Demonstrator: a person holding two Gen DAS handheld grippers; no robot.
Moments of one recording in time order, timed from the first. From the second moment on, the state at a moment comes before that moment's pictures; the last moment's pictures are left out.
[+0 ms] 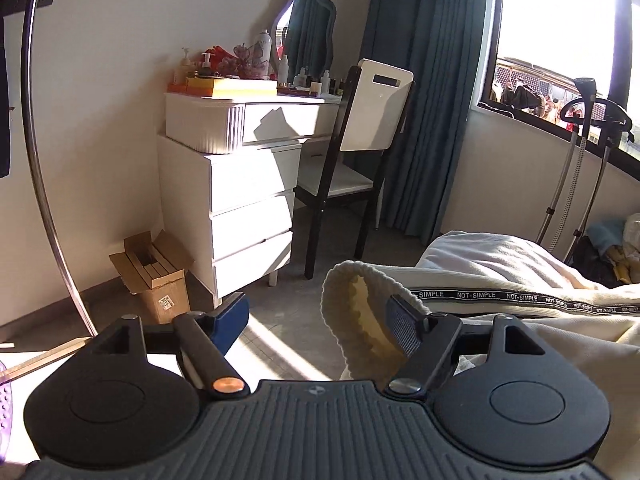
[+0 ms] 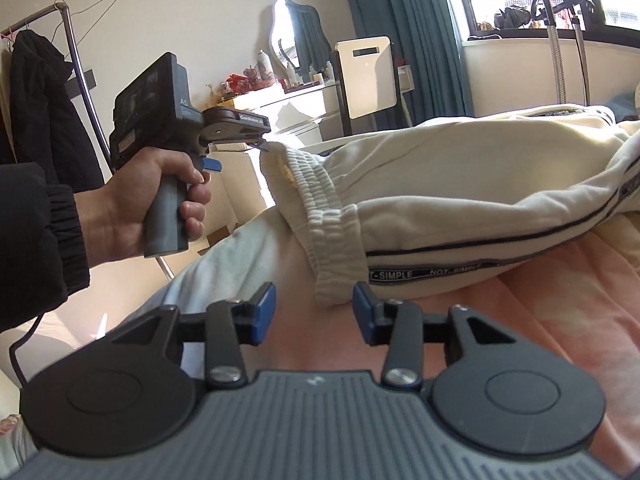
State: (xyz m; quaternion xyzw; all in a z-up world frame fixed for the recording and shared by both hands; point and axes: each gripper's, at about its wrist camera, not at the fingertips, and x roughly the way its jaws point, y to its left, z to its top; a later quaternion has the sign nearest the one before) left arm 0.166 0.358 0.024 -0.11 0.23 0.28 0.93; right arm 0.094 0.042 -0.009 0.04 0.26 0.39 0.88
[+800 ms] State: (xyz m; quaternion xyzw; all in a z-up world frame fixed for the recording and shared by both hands) left arm 0.006 0.047 0.042 -0.11 0.18 0.02 0.98; right arm 0.025 -0.220 0.039 0.03 0.14 0.14 0.98
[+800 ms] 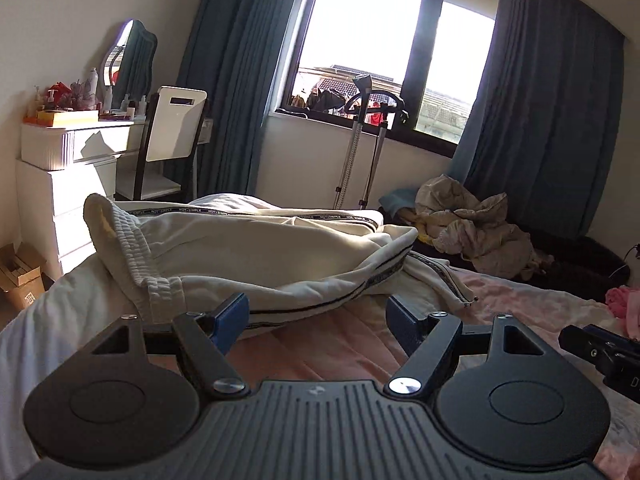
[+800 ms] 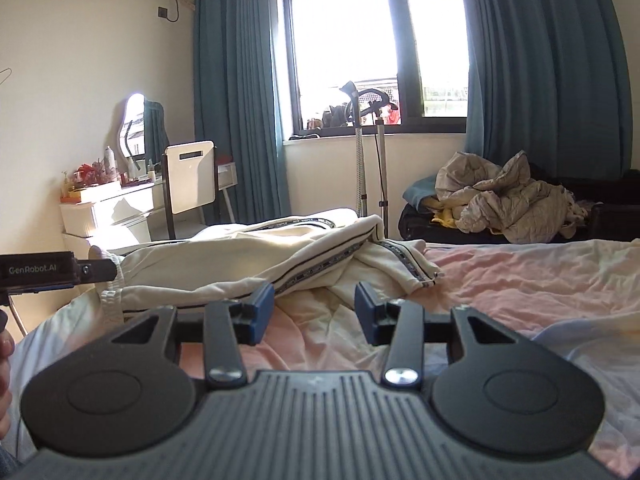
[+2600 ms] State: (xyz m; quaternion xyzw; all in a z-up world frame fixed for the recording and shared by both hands) left arm 0.230 -0.051 -0.022 0.15 0.22 -0.03 0.96; right arm 0.046 -0.287 0.000 0.14 0.16 0.02 0.98
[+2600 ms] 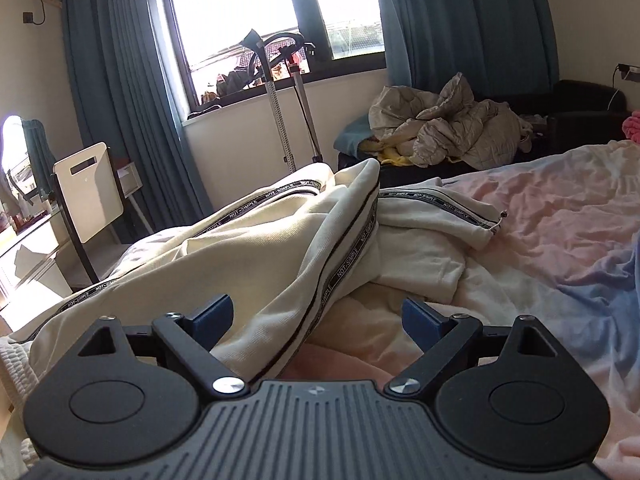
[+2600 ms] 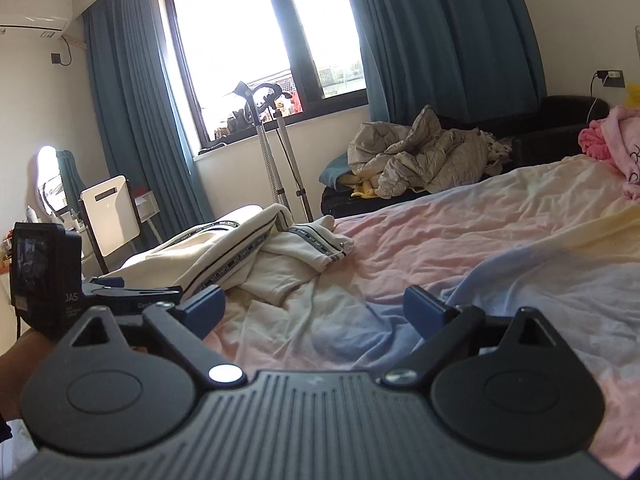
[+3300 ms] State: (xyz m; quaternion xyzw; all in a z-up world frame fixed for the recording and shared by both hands) left arm 0.418 -0.135 -0.036 0.22 0.25 -0.07 0.94; right arm 0.159 -0.304 -0.074 0.16 0.23 0.01 0.96
